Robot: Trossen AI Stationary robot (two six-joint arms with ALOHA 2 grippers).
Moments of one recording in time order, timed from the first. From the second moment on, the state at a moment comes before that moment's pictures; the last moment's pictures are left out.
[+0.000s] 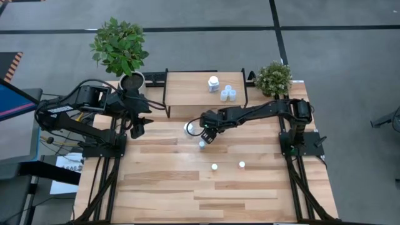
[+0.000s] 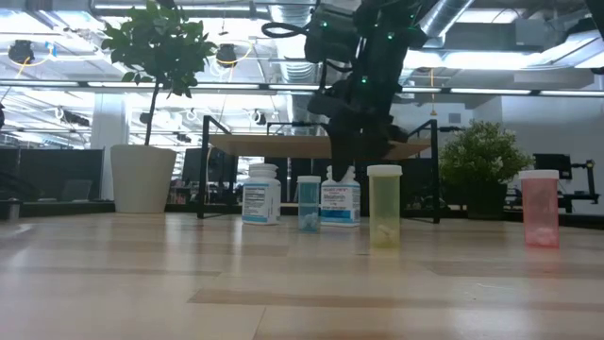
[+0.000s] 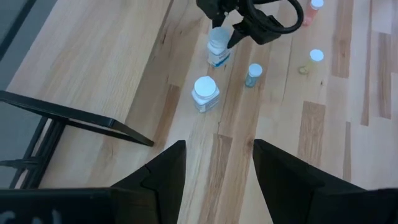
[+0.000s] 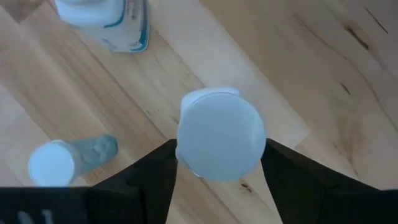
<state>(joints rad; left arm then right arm) 0.00 1.10 1.49 -1.31 -0.17 -0.19 -0.07 1.88 1.36 -0.70 0.18 0.61</state>
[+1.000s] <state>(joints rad) 0.00 1.10 1.49 -1.31 -0.17 -0.19 -0.07 1.94 1.36 -0.60 0.16 0.55</state>
